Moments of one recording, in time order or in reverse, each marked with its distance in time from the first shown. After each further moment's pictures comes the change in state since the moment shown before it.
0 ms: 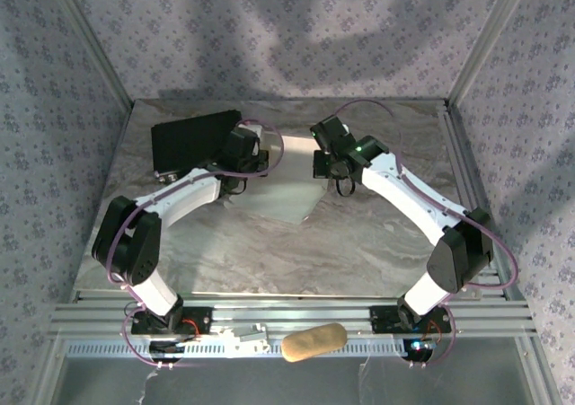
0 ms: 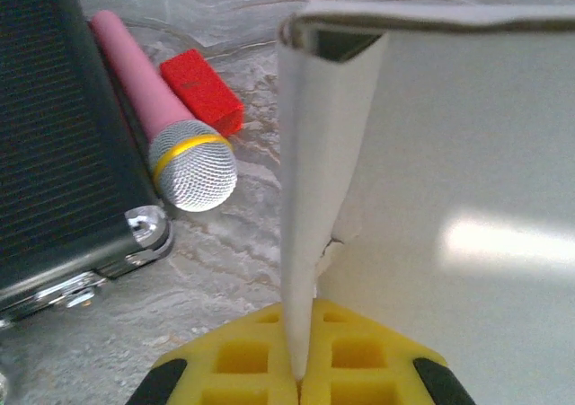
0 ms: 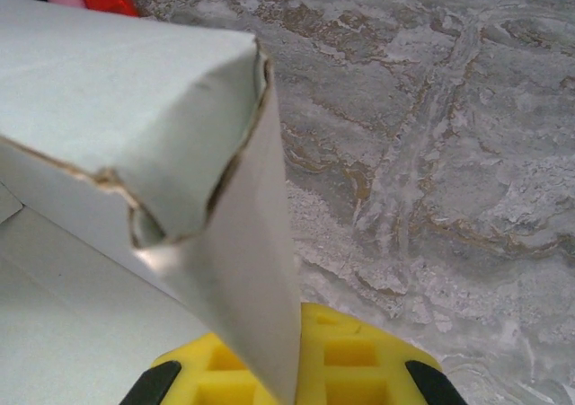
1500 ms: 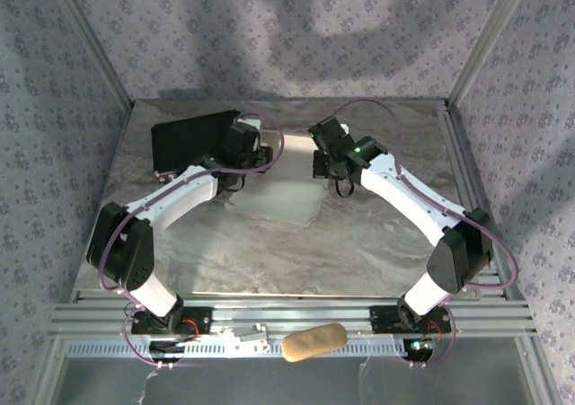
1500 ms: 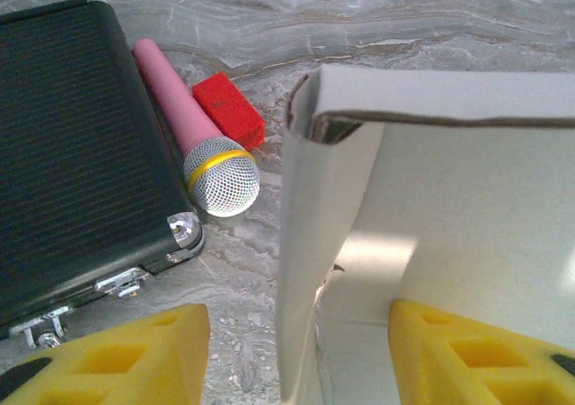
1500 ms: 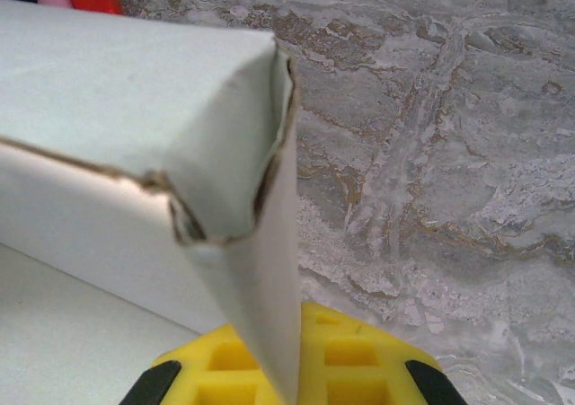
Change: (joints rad) left arm -0.005 -0.040 0.066 -0.113 -0.033 0.018; right arm 0.013 0.000 0.000 -0.002 0.038 0.012
